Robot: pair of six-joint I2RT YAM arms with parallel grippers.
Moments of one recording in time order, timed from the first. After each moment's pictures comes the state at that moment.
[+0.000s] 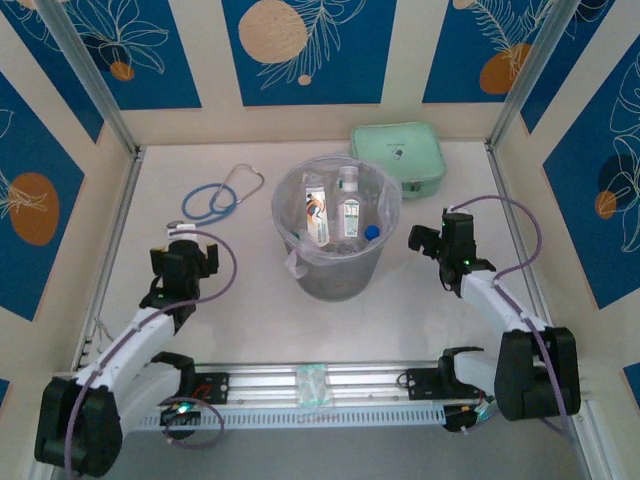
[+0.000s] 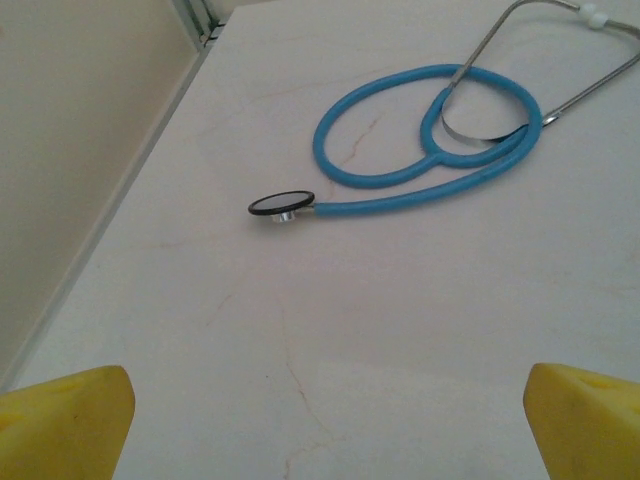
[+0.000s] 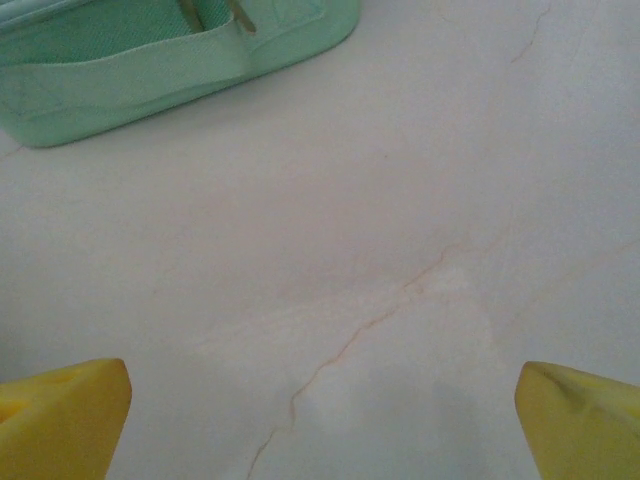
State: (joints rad) left arm -0.22 0.94 0.37 0.03 -0.48 -0.04; right arm 0.06 1.17 0.55 -0.09 0.13 0.29
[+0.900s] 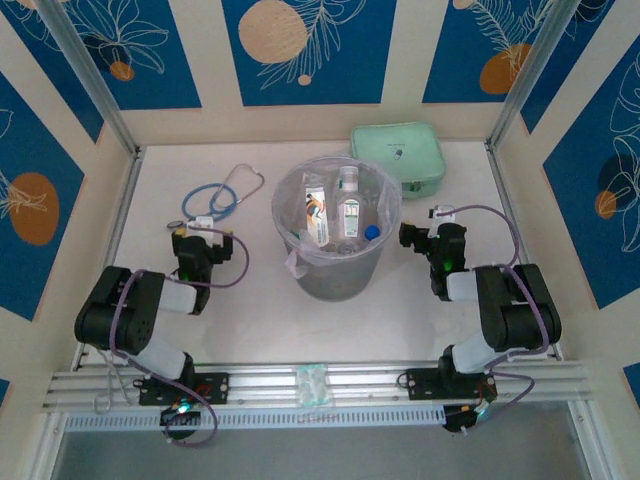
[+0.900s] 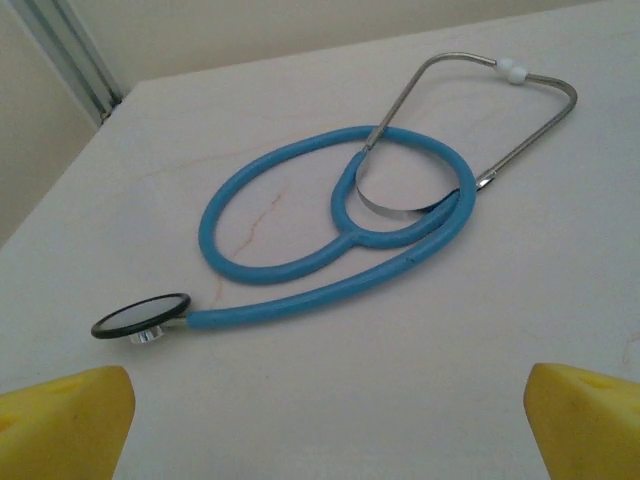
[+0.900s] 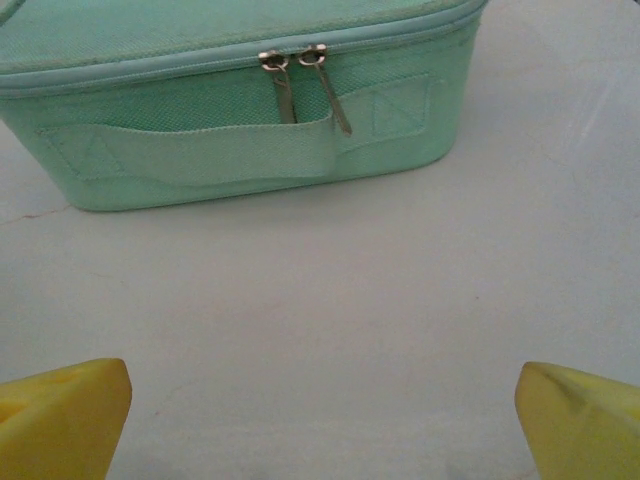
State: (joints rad) left arm -0.15 1.56 0.33 0.90 -0.29 0.08; right arm 0.04 1.52 0.38 0.73 0.03 0.12
